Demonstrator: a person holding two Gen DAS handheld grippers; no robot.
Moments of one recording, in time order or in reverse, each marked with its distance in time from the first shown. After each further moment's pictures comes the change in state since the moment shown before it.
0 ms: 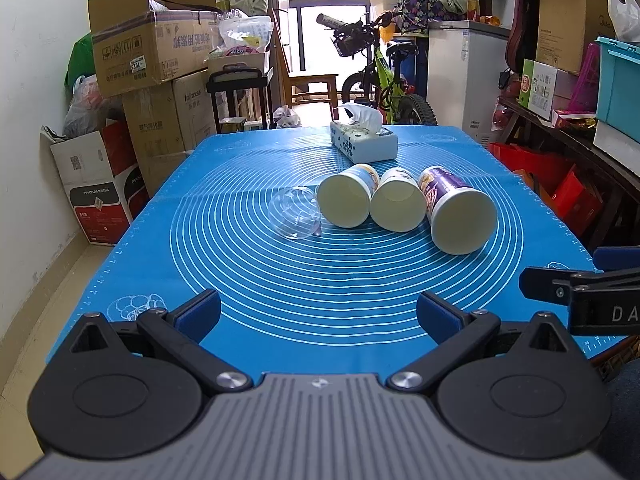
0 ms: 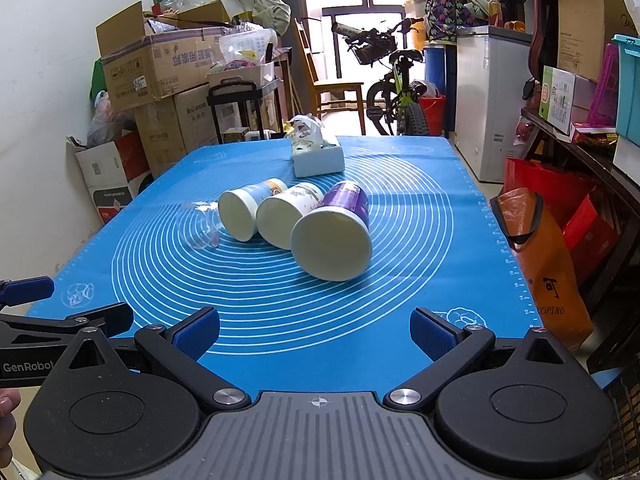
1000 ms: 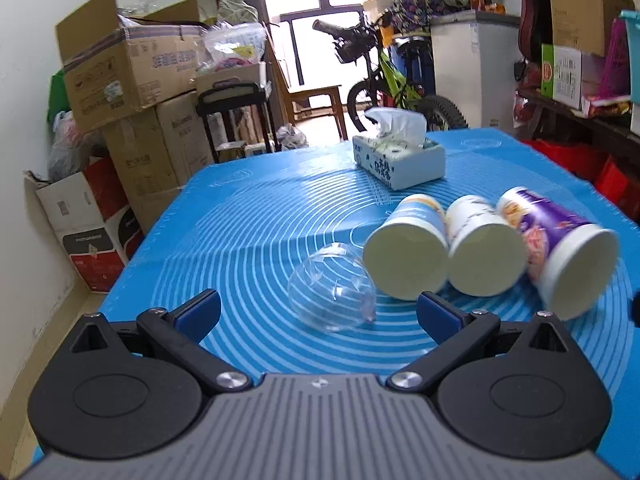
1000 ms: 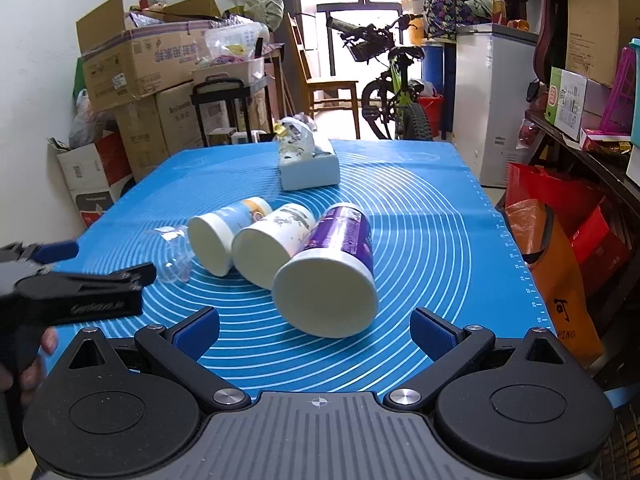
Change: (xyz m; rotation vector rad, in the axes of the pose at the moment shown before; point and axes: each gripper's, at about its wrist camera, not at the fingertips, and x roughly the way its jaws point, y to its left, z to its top) left arm 0.142 0.027 0.047 0.108 -0.049 0.037; right arm 0.078 -0.002 0.043 -0.011 0.014 -0.036
